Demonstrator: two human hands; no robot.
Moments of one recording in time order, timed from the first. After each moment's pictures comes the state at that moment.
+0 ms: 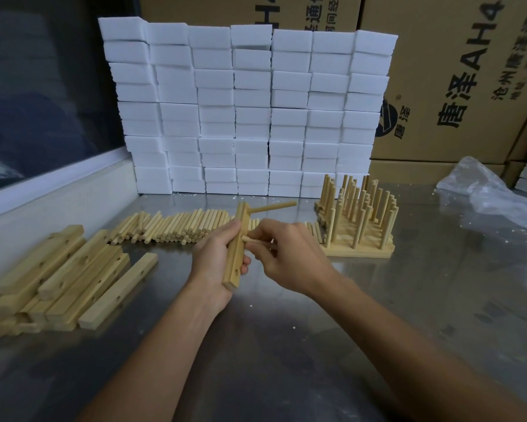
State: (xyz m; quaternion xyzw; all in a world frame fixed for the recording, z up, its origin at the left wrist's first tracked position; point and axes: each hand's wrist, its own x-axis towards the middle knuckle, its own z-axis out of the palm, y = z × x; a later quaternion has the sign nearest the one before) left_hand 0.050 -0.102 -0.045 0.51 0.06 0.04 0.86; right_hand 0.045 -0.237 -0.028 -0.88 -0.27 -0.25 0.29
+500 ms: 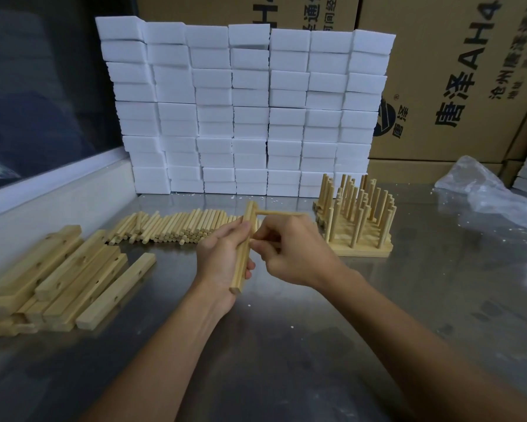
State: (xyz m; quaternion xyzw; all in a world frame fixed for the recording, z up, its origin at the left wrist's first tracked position) left_hand 0.050 -0.112 -0.051 0.55 0.03 0.09 0.83; right_hand 0.045 -0.245 -0.015 -0.89 -0.27 -0.22 0.29
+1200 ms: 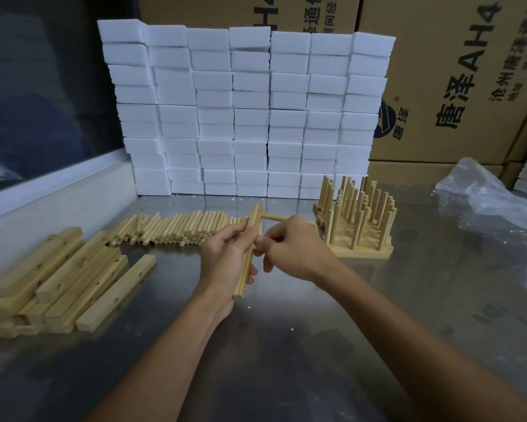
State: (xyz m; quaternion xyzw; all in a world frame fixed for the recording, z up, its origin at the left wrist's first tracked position) left_hand 0.051 -0.112 -0.058 0.60 -0.01 0.11 0.79; right_hand 0.046 -0.242 -0.009 -0.91 -0.14 -0.08 0.38
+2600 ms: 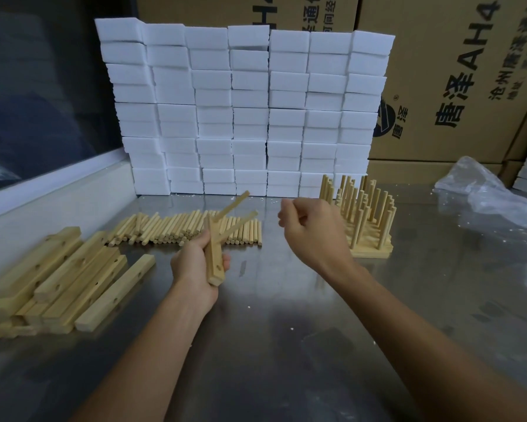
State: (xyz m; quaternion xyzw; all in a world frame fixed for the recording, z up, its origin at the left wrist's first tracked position) left_hand 0.066 -0.086 -0.058 0.45 0.15 0.09 0.87; right_hand 0.060 -0.256 -0.012 -0.86 -0.12 -0.32 0.37
